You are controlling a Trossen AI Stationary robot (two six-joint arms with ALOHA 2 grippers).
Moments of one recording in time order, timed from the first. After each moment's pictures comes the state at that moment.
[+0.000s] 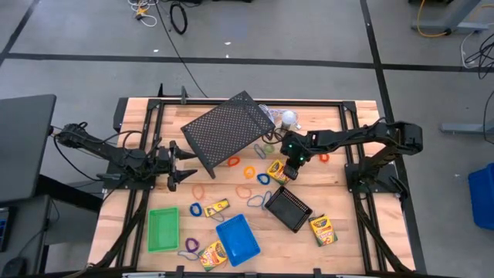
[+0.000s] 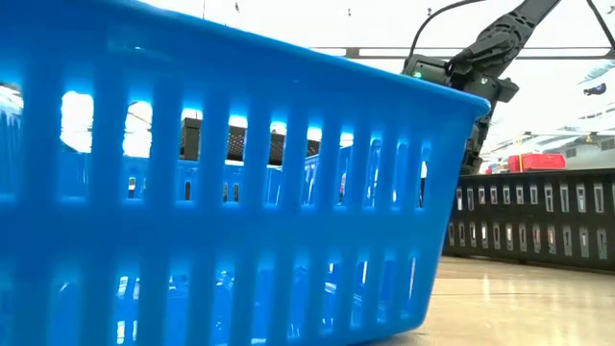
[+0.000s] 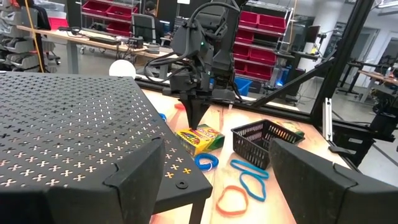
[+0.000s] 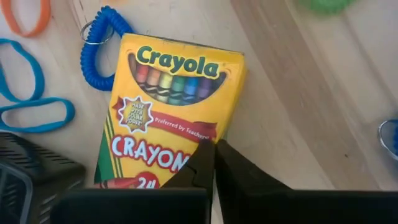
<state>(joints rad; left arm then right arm) -0.39 0.32 0.06 0.26 -0.54 -0.16 -0.23 1.54 0.73 -0.40 -0.20 0.26</state>
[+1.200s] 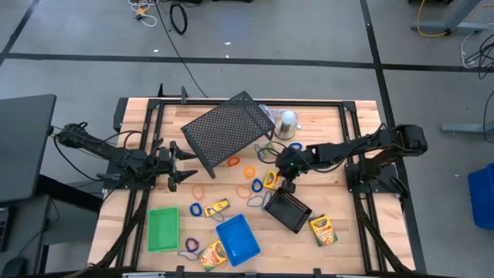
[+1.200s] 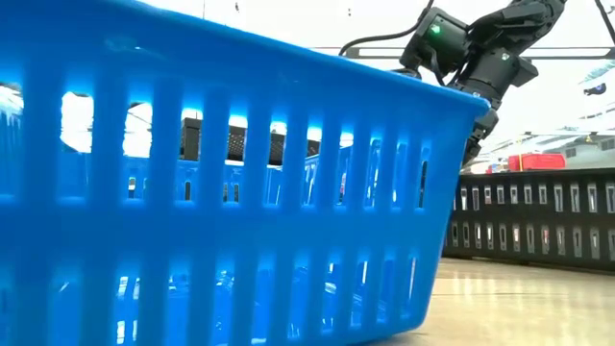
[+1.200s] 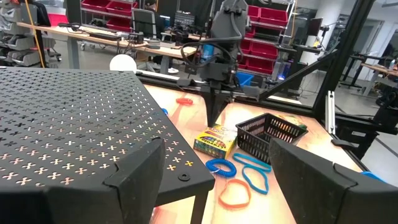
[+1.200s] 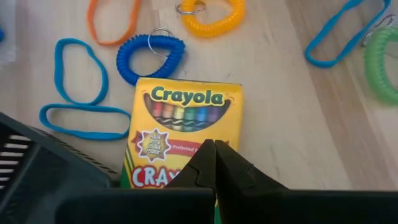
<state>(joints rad) -0.39 0.32 0.06 0.23 -0.54 -0.16 -0.01 1.50 0.72 -0.22 -0.03 0.22</state>
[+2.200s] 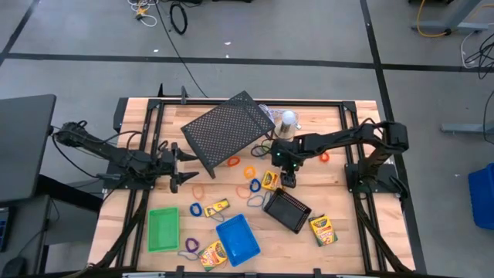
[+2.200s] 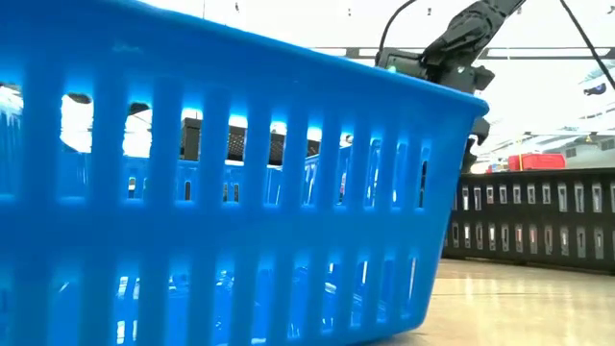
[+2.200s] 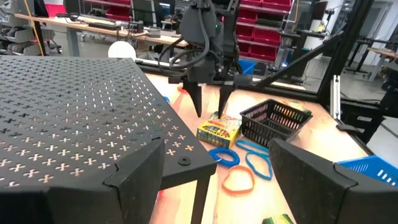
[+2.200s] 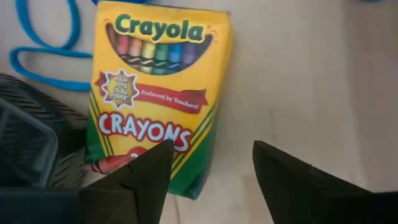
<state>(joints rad) -0.39 0.37 0.06 0.23 -0.54 -0.17 -0.13 1.69 0.92 -0.54 -0.23 0.07</state>
